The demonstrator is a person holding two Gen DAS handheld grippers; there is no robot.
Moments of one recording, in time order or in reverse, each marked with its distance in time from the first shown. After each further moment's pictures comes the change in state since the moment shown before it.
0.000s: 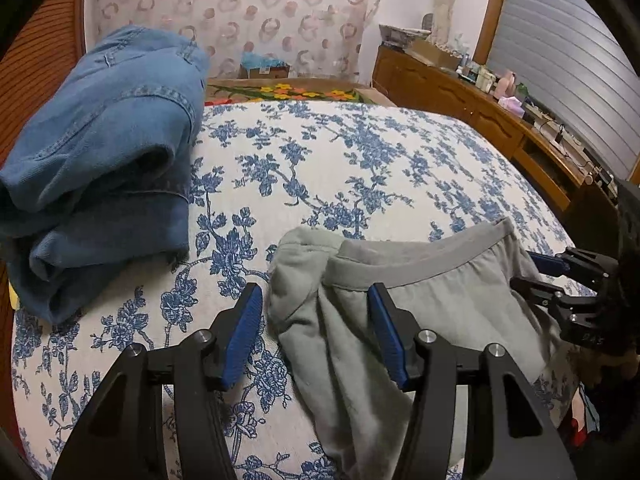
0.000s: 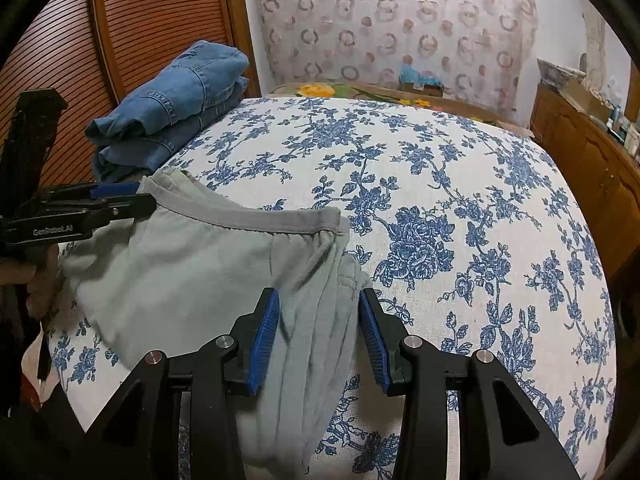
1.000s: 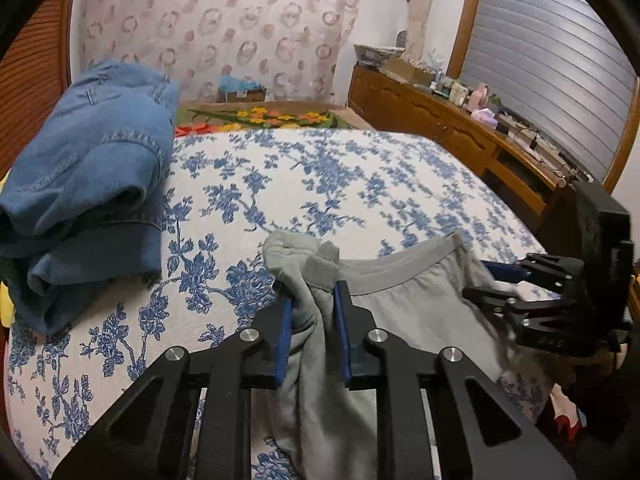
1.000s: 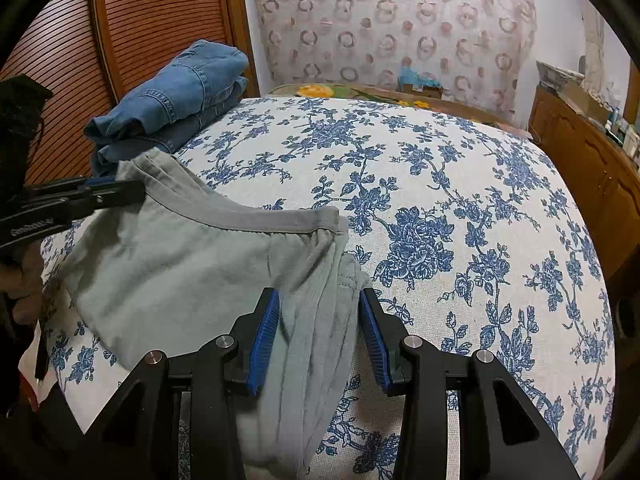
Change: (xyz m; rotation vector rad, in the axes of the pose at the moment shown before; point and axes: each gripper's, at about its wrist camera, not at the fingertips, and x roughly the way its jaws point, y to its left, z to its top) left arm -0.029 -0.023 -0.001 0.042 -0.097 -0.079; right arm 0.000 0.001 0.000 -0.009 -0.003 -0.003
